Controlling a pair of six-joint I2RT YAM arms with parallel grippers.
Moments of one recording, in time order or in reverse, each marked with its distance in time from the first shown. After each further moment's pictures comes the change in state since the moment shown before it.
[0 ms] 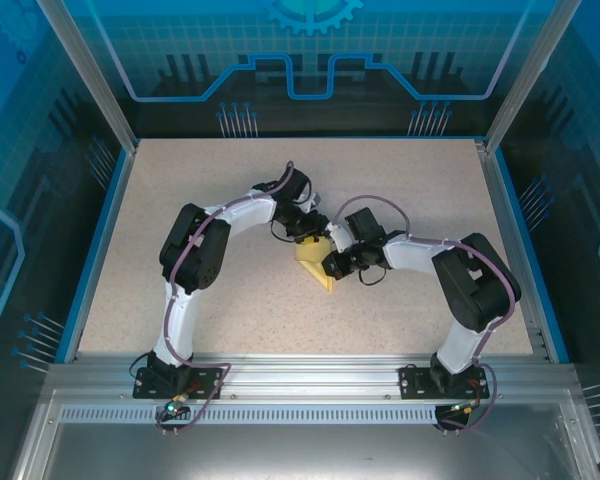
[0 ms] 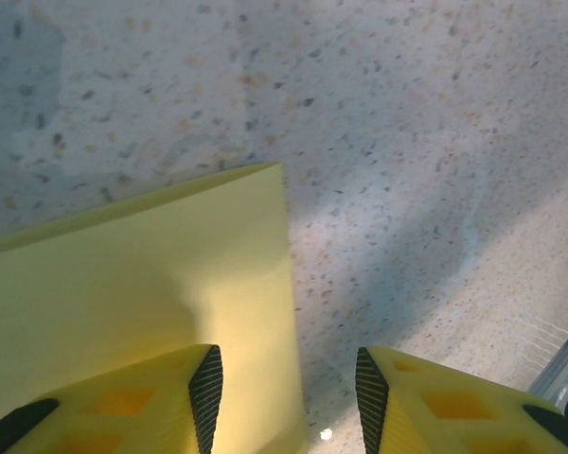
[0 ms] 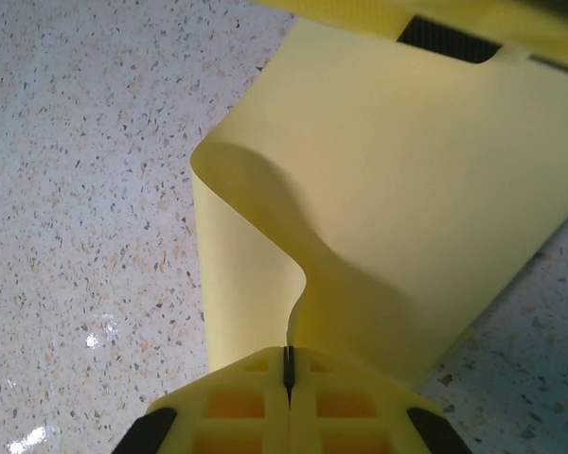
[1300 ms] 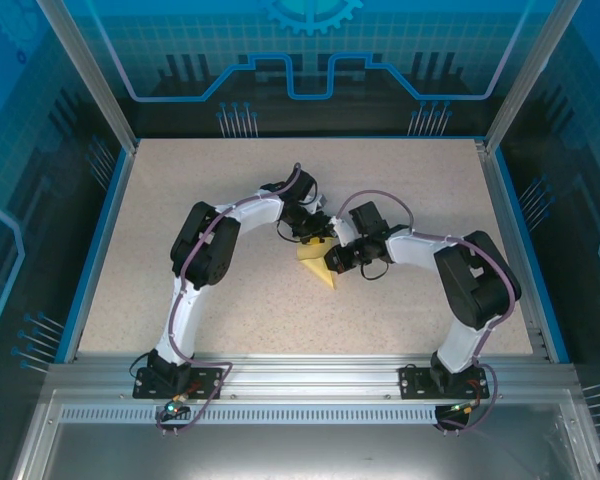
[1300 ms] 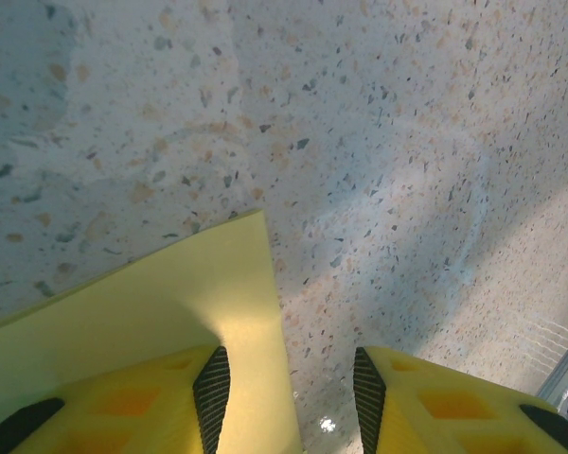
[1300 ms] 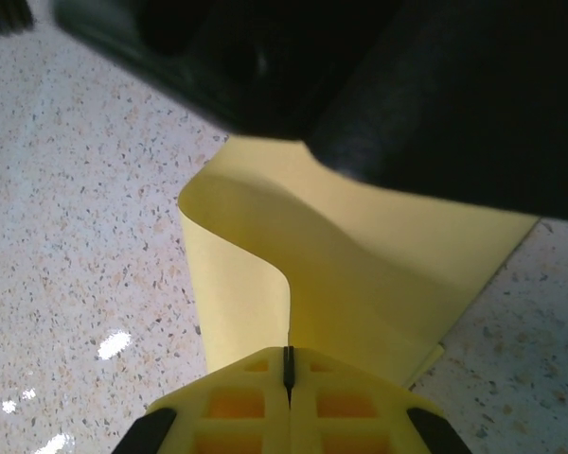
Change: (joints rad) left arm -0.012 0.094 0.077 -0.001 0.017 0.007; right arm -0.040 0.016 0.040 -0.038 -0.032 0.013
